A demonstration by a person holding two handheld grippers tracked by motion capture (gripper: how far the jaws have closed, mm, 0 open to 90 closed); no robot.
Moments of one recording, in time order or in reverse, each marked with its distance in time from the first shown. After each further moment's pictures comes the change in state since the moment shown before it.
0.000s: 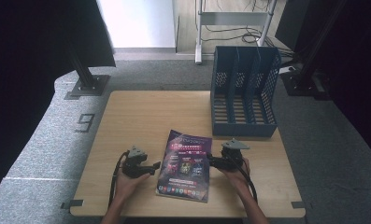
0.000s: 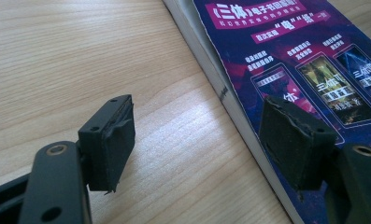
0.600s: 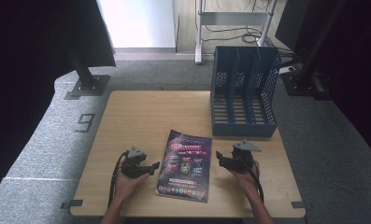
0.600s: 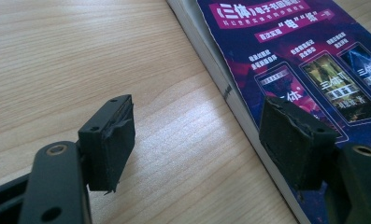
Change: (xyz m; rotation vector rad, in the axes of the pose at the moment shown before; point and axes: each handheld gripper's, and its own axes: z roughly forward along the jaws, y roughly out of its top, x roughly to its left) left arm 0.000 -0.001 -0.002 -0.004 0.012 0.000; right arm -0.024 -0.007 -0.020 -0.022 -0.054 0.043
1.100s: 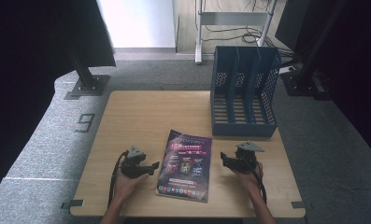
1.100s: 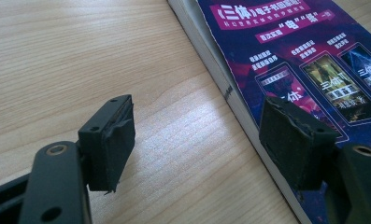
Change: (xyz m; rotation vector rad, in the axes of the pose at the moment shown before) left arm 0.000 0.000 -0.002 -0.001 0.007 0.004; right arm -0.015 -0.009 0.003 0.033 -0.042 0.024
